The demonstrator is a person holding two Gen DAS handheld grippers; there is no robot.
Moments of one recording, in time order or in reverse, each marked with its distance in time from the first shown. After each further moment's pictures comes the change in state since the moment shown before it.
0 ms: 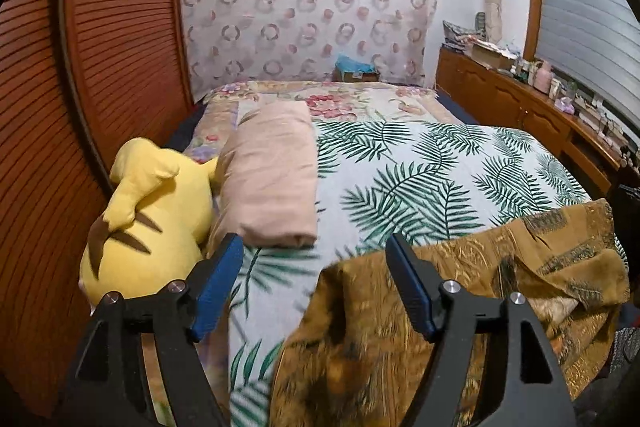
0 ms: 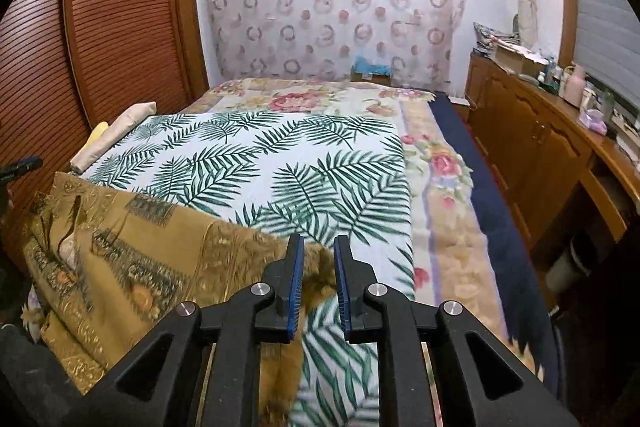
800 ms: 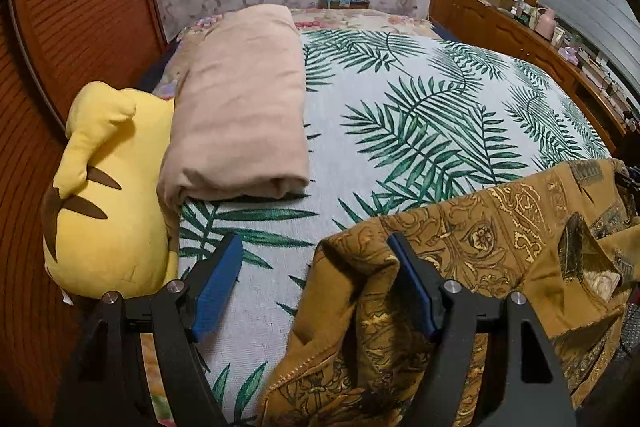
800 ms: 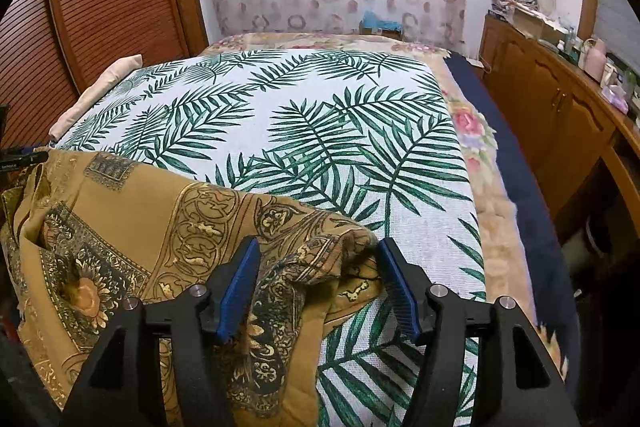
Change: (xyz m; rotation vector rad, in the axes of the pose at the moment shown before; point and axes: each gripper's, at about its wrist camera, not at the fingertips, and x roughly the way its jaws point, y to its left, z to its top) left arm 0.080 0.001 -0.024 0.036 0.244 -0.038; right arm 0.093 -0.006 -0.005 0.008 0.150 0.024
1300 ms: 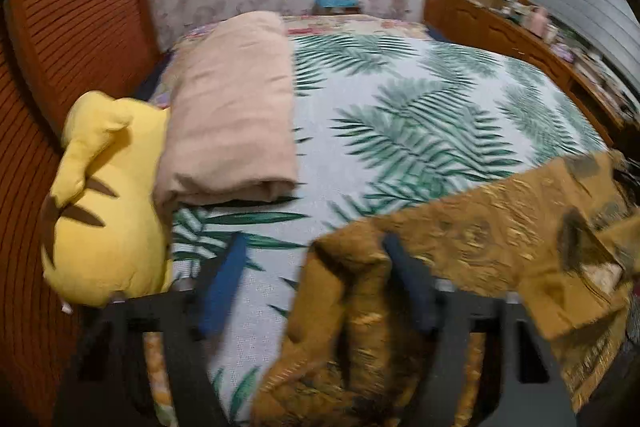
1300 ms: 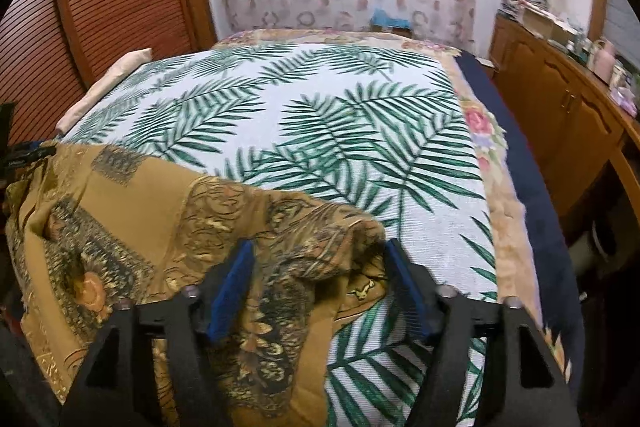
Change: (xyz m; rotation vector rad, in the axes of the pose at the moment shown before) left arm -0.003 -0.005 -0.001 0.034 -0.016 -0.036; right arm 0.001 0.006 -0.003 -0.041 0.009 0.074
